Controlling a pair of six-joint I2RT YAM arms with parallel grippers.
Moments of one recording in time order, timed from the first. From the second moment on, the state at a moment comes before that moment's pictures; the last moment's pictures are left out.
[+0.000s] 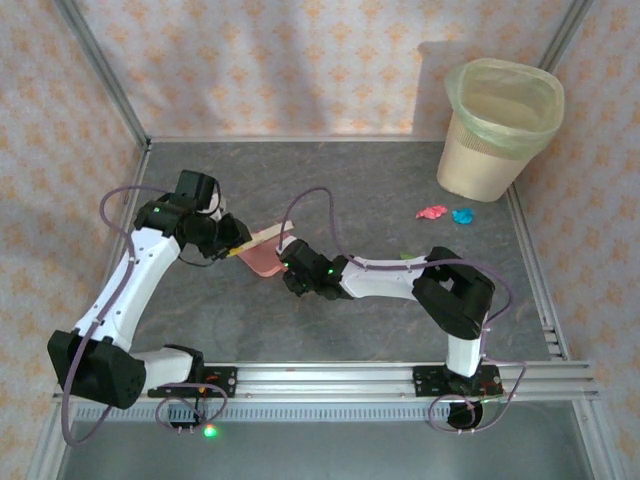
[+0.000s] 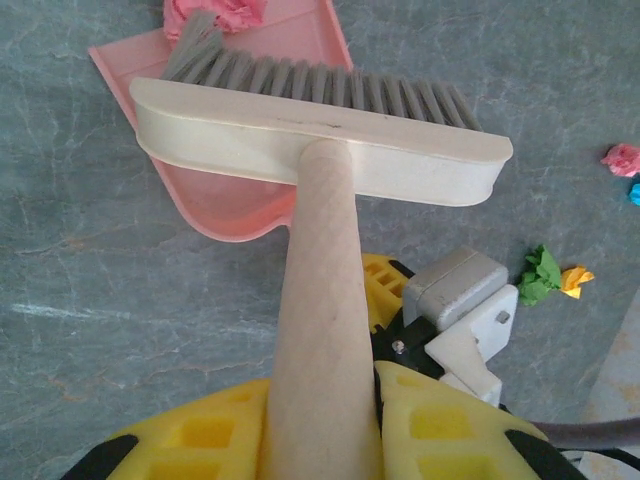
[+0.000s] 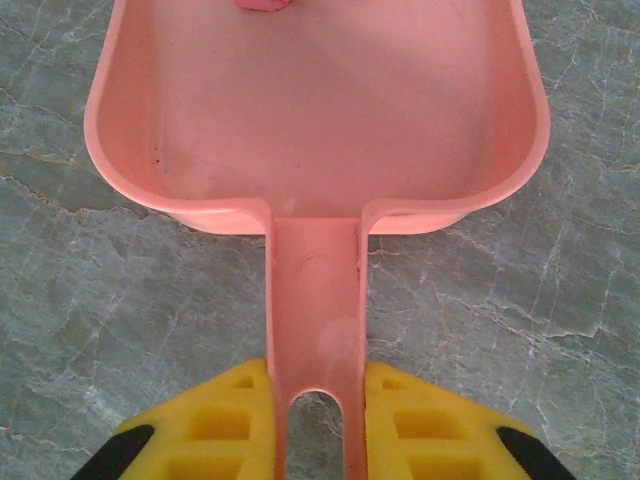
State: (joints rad) left arm -0.16 1.23 1.20 -1.09 0.33 -0.73; right arm 1.04 1.84 1.11 -0.17 0.19 0.25
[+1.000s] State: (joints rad) left arm -0.11 1.41 1.30 -1.09 0.29 -0.69; right arm 1.04 1.85 1.11 -0.17 0.18 0.26
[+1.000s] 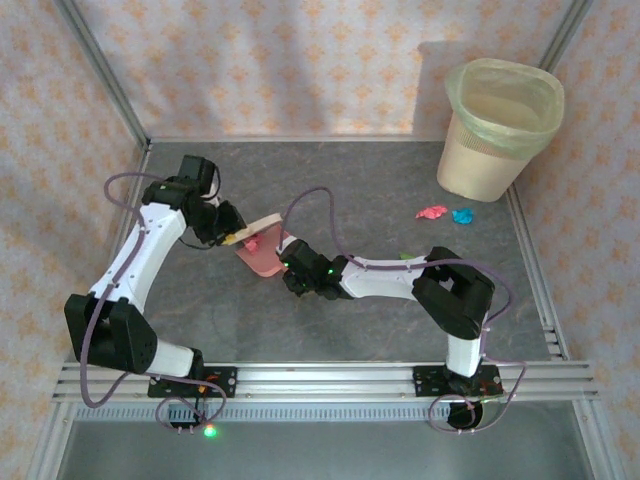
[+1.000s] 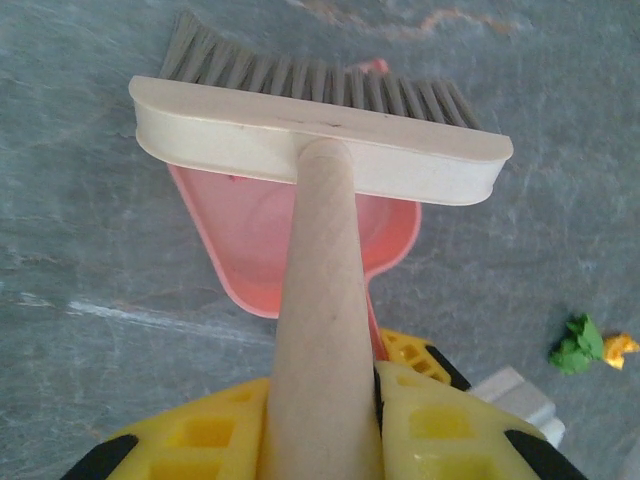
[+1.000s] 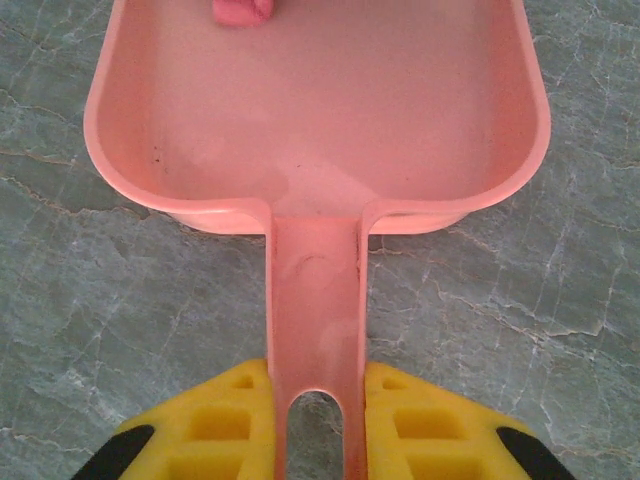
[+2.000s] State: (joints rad) left arm 0.16 1.18 1.28 -1.01 0.10 -0.86; right arm 1.04 1.86 1.12 -0.14 0.16 0.26
